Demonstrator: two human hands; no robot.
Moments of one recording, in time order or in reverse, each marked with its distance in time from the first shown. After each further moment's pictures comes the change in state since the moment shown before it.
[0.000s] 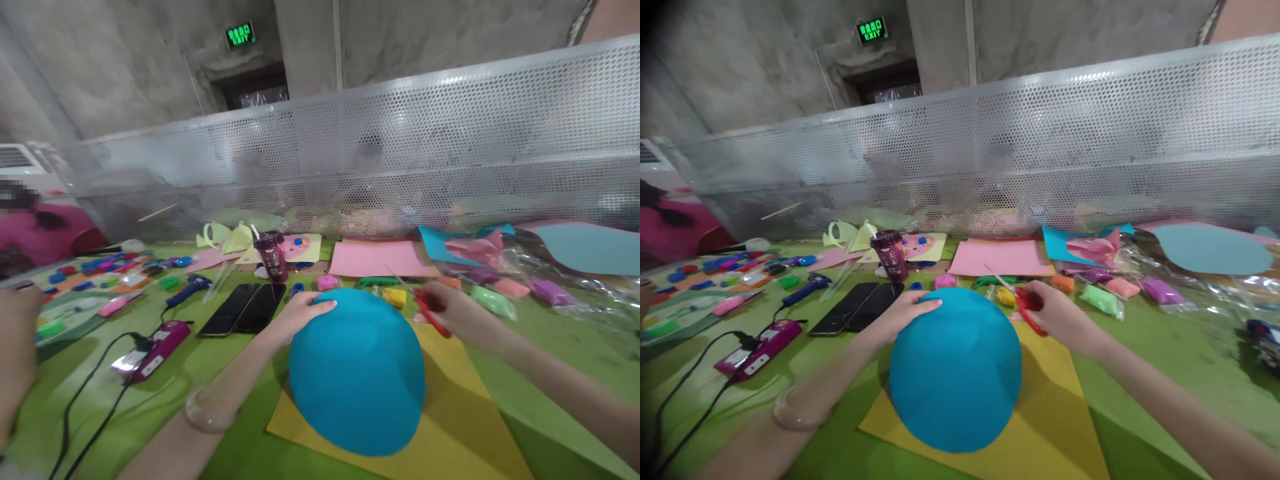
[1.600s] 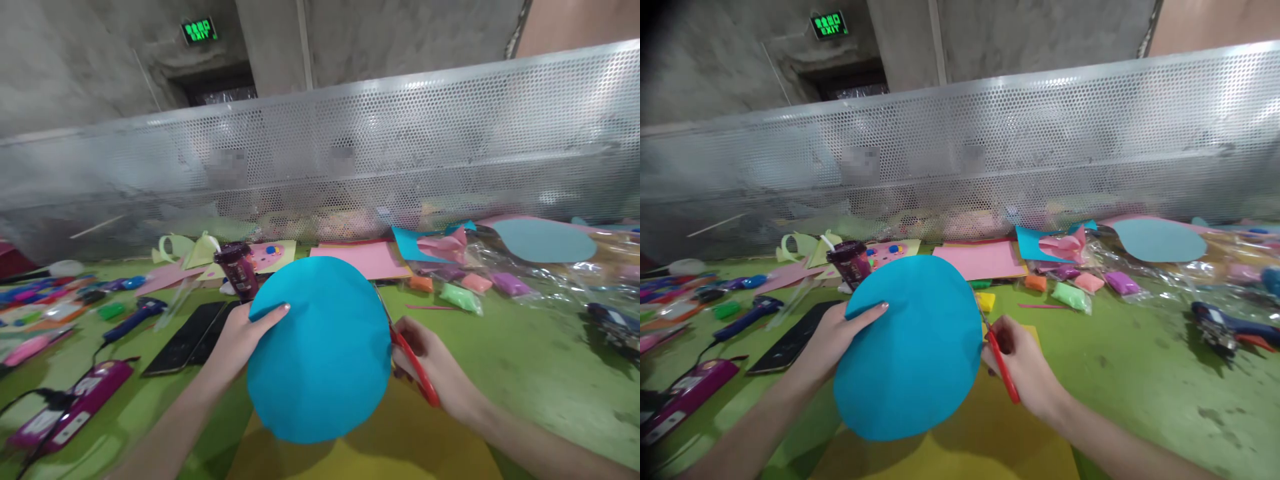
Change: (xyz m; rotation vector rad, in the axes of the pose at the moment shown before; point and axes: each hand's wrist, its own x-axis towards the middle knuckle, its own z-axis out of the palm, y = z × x) left_hand -0.027 0.027 0.000 0.045 0.288 0.048; right_hand -0.050 -0.024 0.028 0.531 -0.068 0.323
